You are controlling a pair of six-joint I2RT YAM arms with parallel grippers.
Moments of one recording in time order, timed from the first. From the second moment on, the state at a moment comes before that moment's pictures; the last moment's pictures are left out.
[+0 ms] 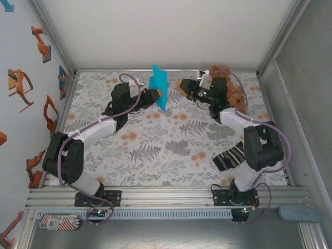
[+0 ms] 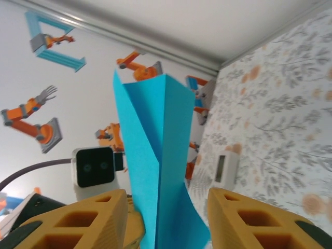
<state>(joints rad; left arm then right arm) -0.51 1.55 0.99 0.34 0.54 -0.95 0.31 1.69 1.06 0.55 -0.77 1.14</state>
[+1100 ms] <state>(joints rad) -0.75 2.28 1.82 -1.06 -0.74 -0.30 0.29 1.44 1.10 -0.37 -0.05 0.51</state>
